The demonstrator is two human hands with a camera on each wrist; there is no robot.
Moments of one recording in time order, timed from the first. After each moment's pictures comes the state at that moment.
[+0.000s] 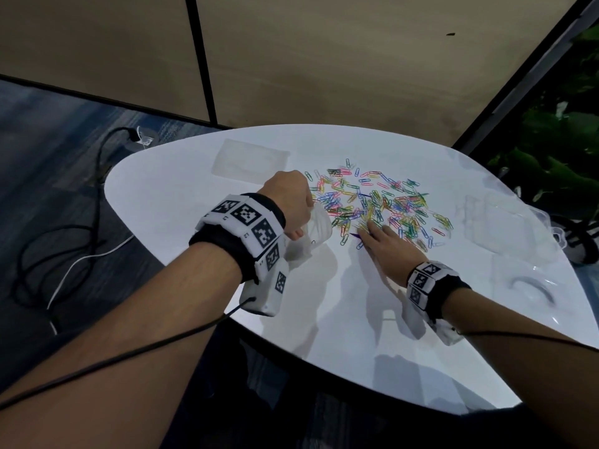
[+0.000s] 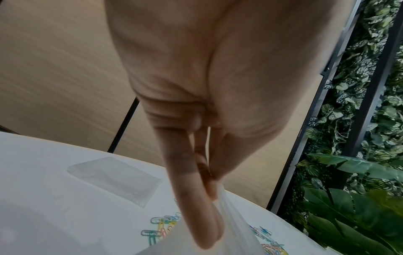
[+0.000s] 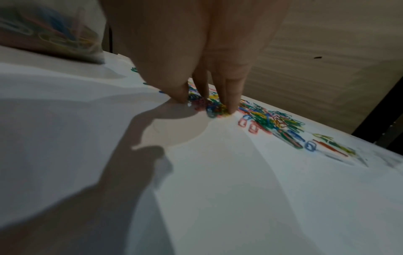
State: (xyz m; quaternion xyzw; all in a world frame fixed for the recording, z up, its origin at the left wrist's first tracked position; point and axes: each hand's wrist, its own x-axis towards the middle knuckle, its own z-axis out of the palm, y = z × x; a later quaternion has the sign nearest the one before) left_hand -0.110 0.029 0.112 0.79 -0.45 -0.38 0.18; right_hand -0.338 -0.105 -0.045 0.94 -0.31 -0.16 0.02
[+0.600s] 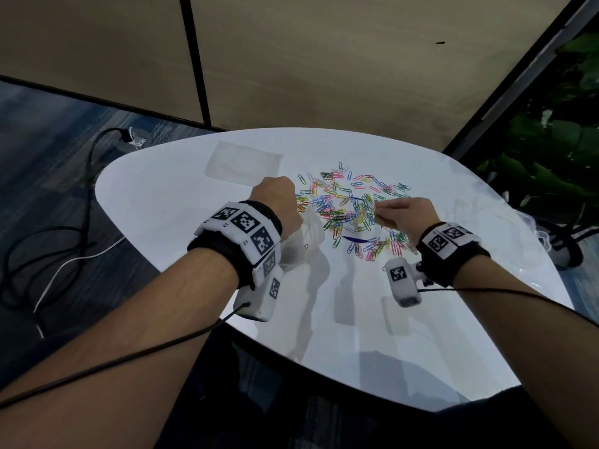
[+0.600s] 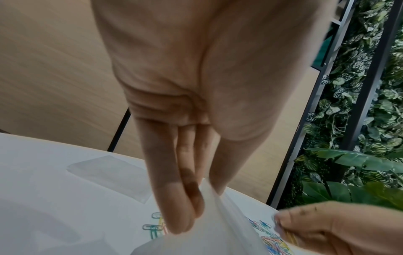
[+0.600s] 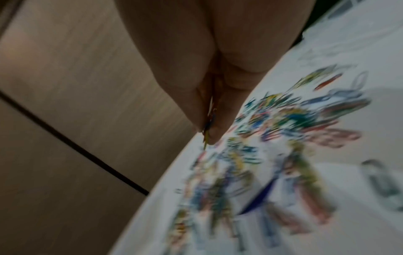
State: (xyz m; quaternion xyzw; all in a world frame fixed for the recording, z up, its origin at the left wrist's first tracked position) left_hand -0.105 0.022 0.091 0.82 -0.46 -0.29 0.17; right_hand -0.321 -0.137 0.030 0.56 -0.58 0.25 -0.54
